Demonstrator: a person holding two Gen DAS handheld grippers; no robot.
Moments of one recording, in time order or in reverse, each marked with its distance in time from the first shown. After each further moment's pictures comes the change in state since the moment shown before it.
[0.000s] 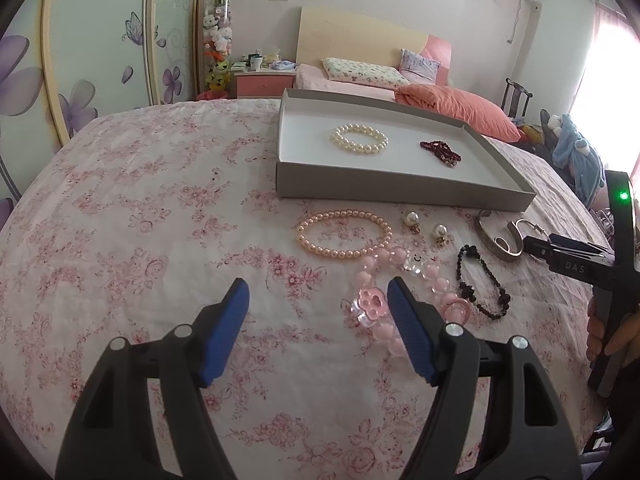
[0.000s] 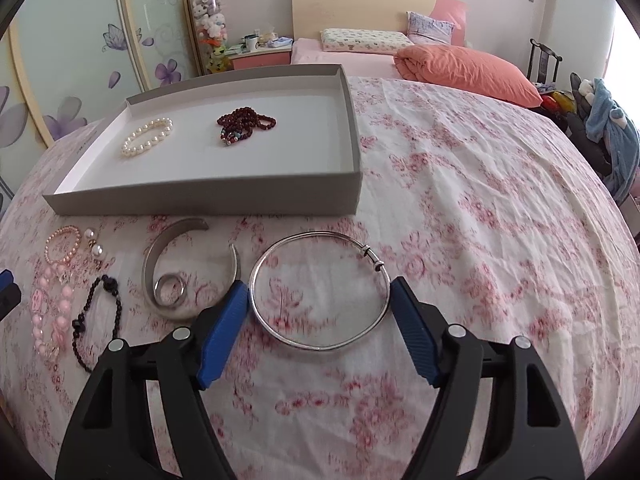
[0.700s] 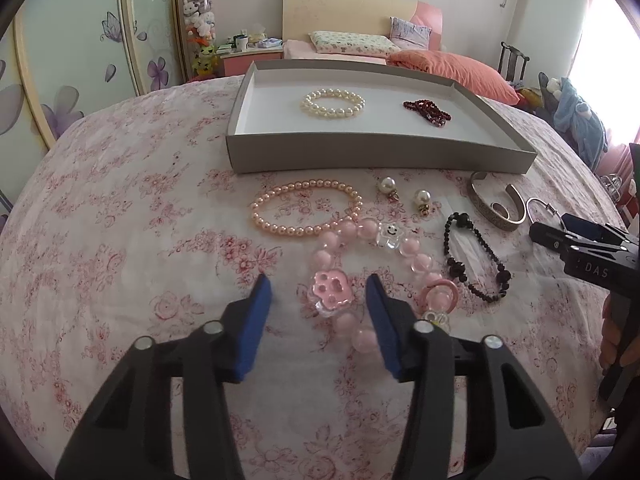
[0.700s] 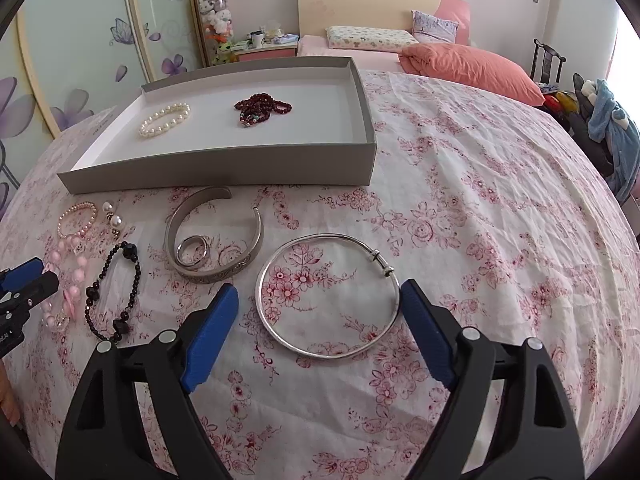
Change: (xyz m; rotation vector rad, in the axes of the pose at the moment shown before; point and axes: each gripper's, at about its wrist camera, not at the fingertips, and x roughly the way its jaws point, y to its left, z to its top) left arm 0.023 -0.034 -0.003 0.080 0.100 0.032; right arm -0.007 0.009 -0.007 -0.019 0.002 0.018
